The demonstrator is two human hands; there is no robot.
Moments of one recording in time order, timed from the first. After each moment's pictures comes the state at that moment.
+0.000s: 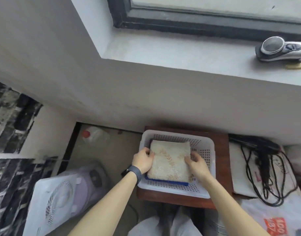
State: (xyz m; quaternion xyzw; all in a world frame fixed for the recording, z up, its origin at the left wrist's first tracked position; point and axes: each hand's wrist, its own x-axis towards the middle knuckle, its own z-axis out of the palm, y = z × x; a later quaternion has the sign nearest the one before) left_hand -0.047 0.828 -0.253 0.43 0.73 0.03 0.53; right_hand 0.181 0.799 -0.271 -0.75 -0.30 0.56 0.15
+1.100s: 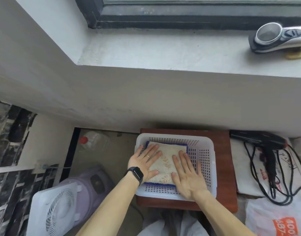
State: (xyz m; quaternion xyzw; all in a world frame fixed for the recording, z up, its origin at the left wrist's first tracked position) left_hand -0.051 0.831 -0.295 0.85 0.42 -0.29 0.15; right_hand 0.172 0.764 -0.305 -0.62 -0.69 0.33 -0.16
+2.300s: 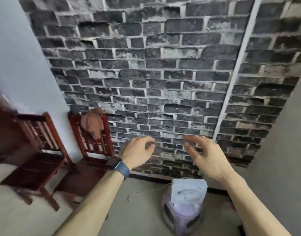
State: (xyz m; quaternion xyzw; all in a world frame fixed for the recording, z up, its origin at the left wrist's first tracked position) left_hand -0.216 0.342 0.140 0.12 0.96 0.24 -0.04; right_hand -0.173 0.584 0.151 0.11 -0.93 0.33 0.12
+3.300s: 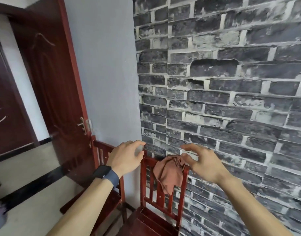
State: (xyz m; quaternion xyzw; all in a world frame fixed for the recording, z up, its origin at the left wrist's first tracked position) left_hand -0.415 -0.153 0.211 -0.09 0.97 0.13 -0.19; right_hand -0.505 0.110 0.205 0.32 -0.89 0.31 0.06
